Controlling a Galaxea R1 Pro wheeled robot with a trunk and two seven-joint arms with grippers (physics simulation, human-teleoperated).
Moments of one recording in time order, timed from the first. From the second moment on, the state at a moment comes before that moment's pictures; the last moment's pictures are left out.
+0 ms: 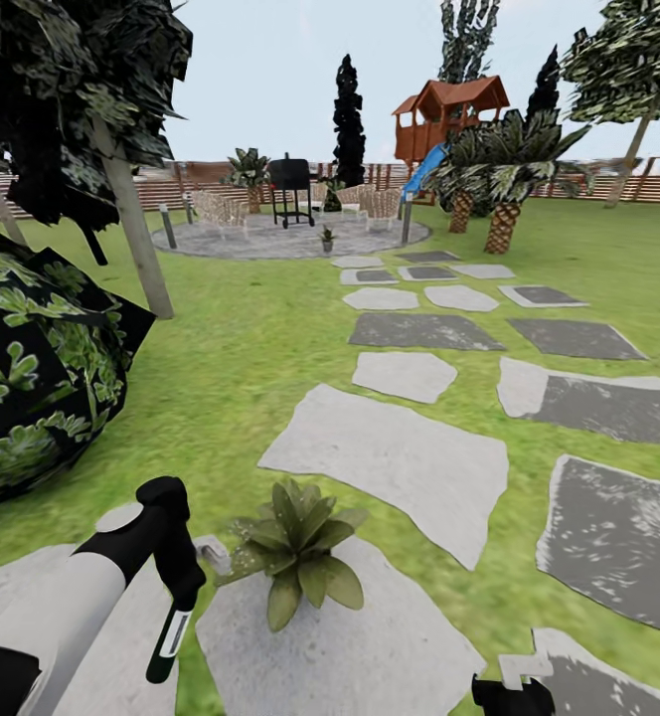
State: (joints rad) left arm -0.83 0.15 -0.24 -0.65 -1.15 0.83 -1.56; right arm -0.43 -0.05 -0.27 -0.16 0.28 -0.21 -0.18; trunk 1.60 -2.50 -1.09
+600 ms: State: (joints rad) left arm -0.82 0.16 -0.16 -0.63 -1.14 0.83 -1.45; right arm -0.43 -0.05 -0.27 -0.16 0.28 -0.21 -0.18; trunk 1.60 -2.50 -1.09
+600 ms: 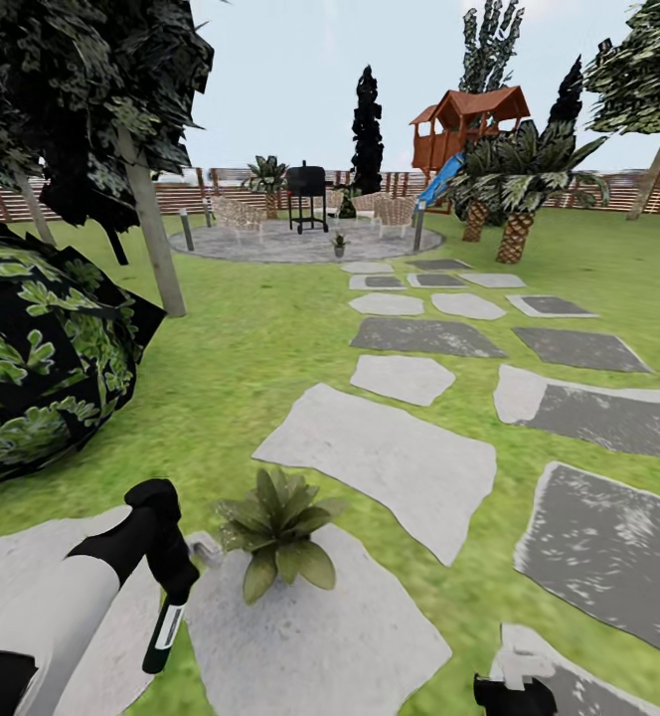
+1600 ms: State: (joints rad) left arm -0.76 0.12 -0.05 -0.63 -1.12 0.83 -1.29; right arm -0.43 -0.05 -0.27 -0.16 0.28 -0.21 -0.18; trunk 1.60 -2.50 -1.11
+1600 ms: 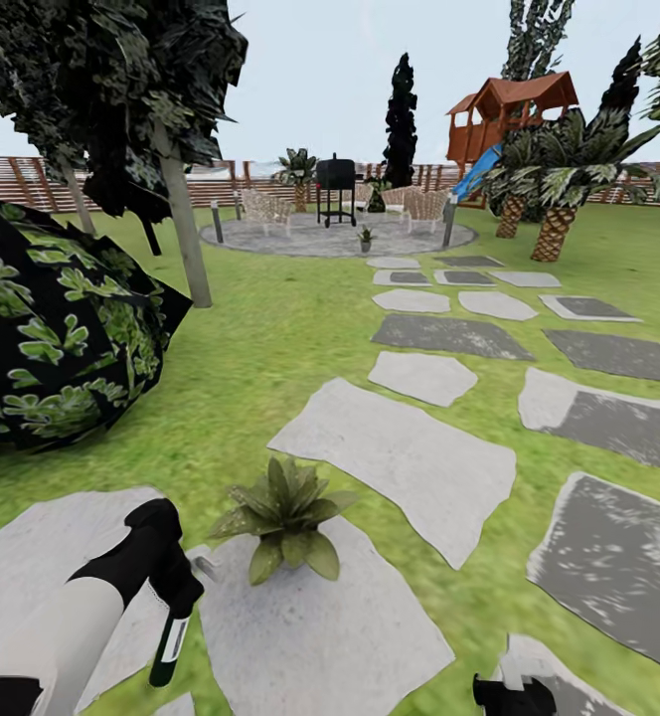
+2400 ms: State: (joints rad) left arm -0.76 0.12 -0.06 -0.63 -1.20 0.84 -1.48; right arm -0.43 -0.05 -0.27 -0.16 0.28 -0.21 -0.18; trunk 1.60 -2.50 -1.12
